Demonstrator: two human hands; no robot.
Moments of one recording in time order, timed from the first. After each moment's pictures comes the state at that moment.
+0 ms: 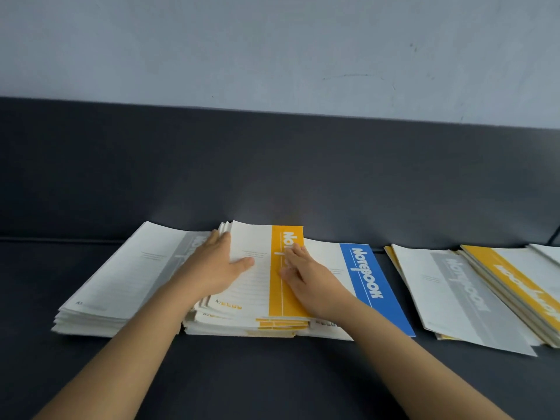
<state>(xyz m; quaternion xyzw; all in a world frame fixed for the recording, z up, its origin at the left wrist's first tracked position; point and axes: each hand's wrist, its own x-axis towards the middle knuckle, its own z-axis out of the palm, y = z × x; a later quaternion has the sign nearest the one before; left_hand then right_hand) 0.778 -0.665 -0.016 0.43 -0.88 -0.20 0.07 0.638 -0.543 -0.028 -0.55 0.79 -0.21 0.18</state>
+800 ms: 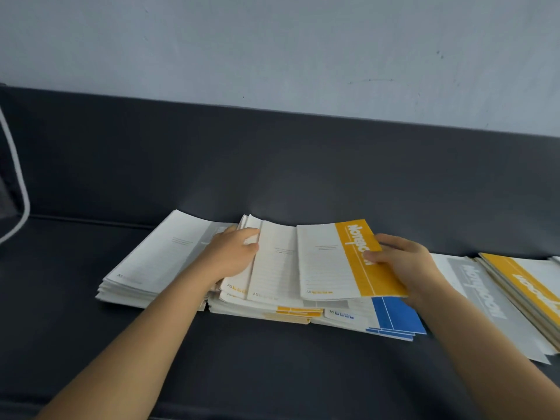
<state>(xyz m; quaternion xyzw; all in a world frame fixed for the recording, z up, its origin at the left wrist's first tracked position) 0.788 -0.673 -0.024 0.43 -0.85 -0.27 0.14 0.577 -0.493 -0.003 -0.21 0.73 -0.59 0.28</state>
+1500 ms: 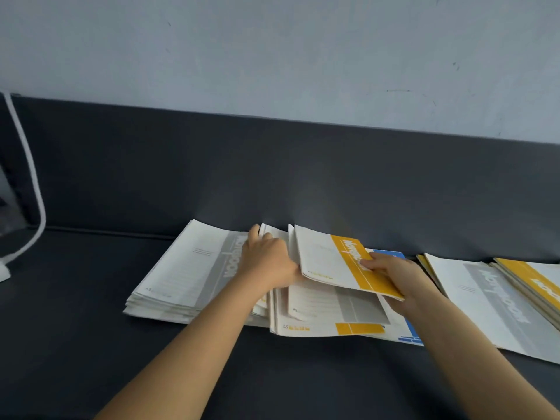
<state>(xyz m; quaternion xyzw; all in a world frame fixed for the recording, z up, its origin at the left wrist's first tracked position) 0.775 -0.654 -0.006 0.43 -0.89 -0.15 0.08 0.614 -0.526 -0.008 -0.10 0.71 -0.60 0.36</state>
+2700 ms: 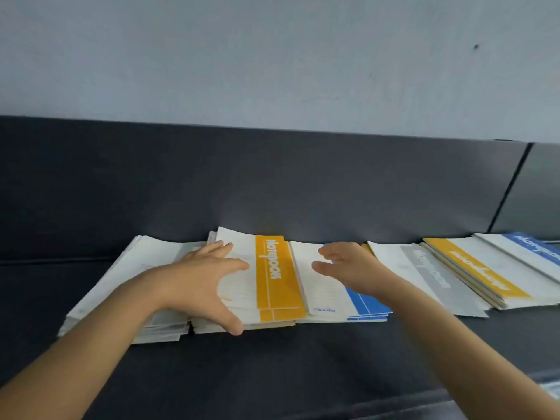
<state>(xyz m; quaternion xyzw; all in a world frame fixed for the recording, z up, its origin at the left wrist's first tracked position) 0.832 -0.643 0.023 0.24 -0.96 -0.09 -0.09 0.623 -0.491 0.003 -0.42 0.84 -0.32 0.15</state>
